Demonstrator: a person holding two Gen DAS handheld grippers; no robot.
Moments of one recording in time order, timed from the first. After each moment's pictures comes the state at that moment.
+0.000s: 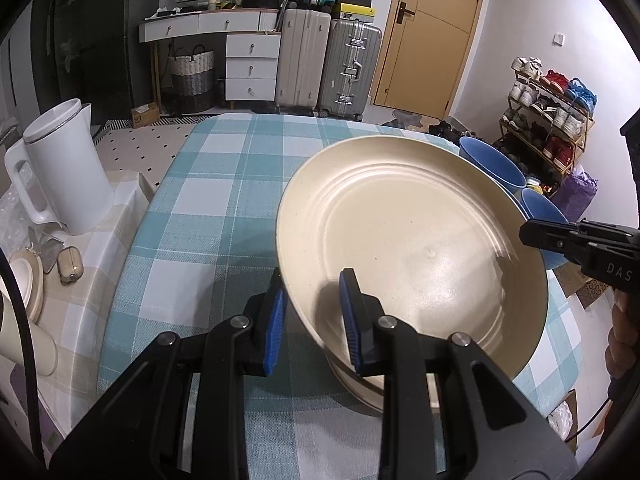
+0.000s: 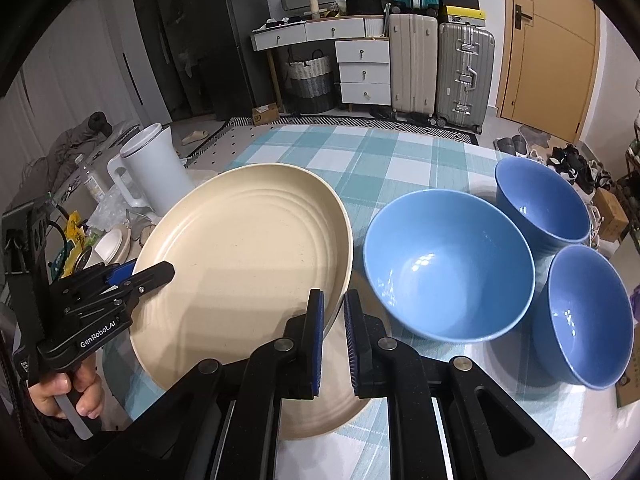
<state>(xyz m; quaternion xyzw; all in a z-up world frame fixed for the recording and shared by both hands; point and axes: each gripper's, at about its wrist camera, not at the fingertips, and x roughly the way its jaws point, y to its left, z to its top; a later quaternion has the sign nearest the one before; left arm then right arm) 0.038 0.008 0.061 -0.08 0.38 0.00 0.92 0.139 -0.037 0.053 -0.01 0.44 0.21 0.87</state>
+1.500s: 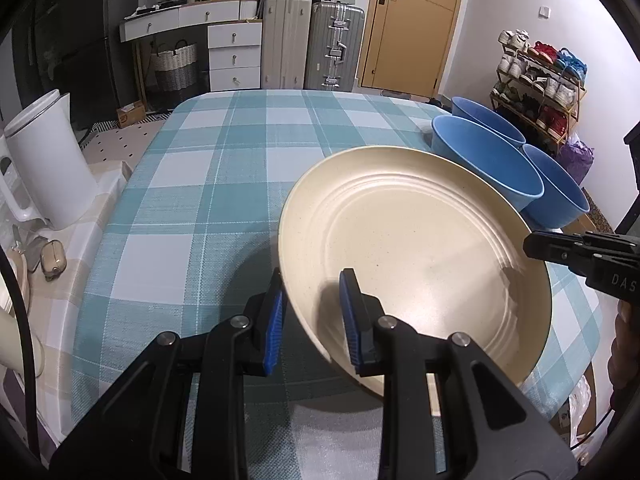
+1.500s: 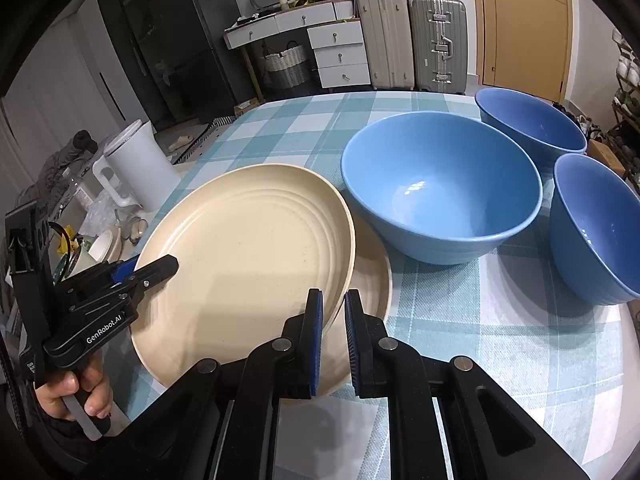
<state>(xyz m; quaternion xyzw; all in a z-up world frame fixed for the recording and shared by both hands) 0.051 0.000 -0.003 -0.05 0.40 -0.03 0.92 0.113 -0.054 -0.010 0.03 0.46 0.18 0.87</state>
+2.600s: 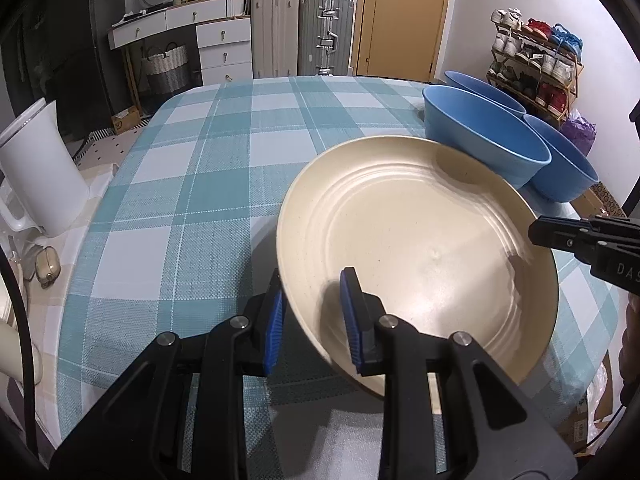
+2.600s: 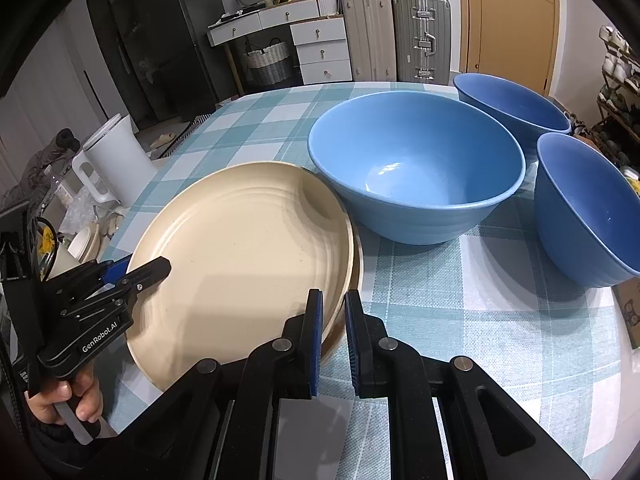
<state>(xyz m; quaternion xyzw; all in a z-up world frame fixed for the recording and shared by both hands) 0.061 -0.021 -0.033 -0.01 0.41 -0.03 0.91 0.110 -0.059 -0.035 0.02 0.47 0.15 0.87</state>
